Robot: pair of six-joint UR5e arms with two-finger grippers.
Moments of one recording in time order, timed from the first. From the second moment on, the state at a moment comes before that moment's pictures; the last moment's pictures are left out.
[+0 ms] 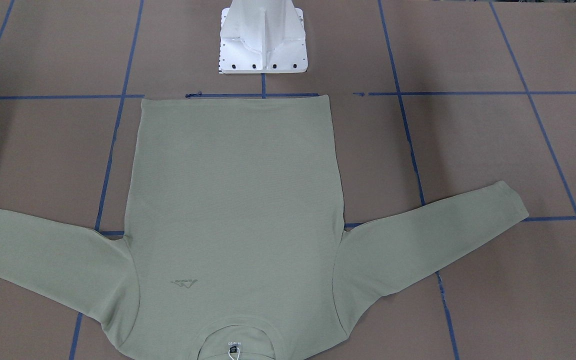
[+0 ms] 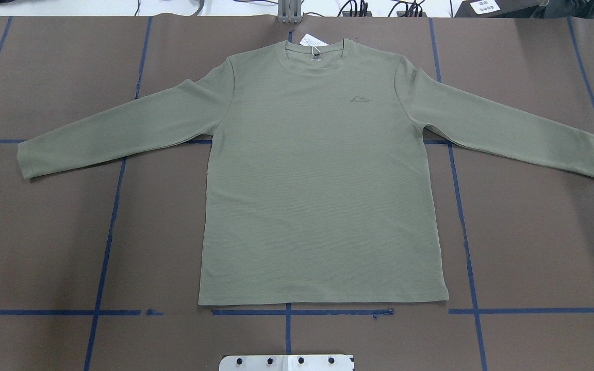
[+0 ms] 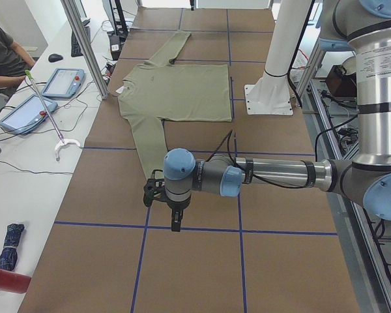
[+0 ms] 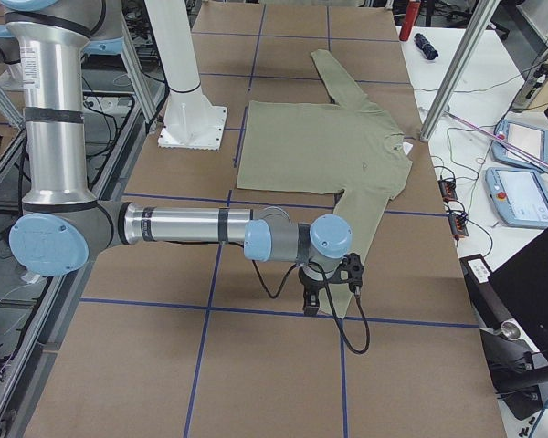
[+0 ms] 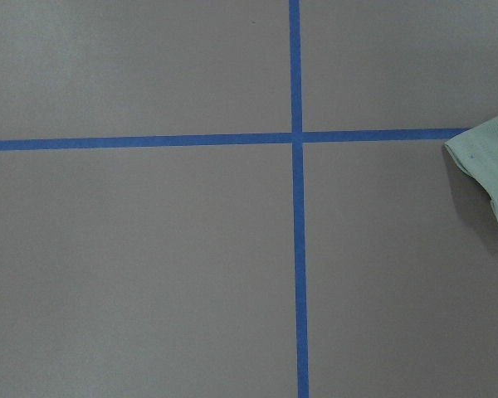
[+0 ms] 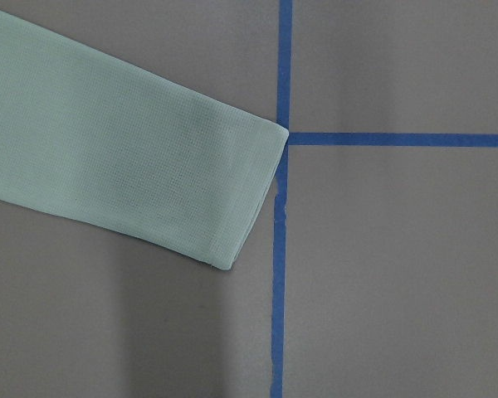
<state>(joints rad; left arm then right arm) -1.54 -1.43 -1.74 -1.69 -2.32 -0.10 1.52 -1.58 1.60 -1.61 2.38 0.01</state>
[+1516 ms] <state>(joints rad) -1.45 -1.54 -1.68 -1.89 -2.42 -0.10 1.50 -1.46 1.27 -1.18 2.38 0.10</state>
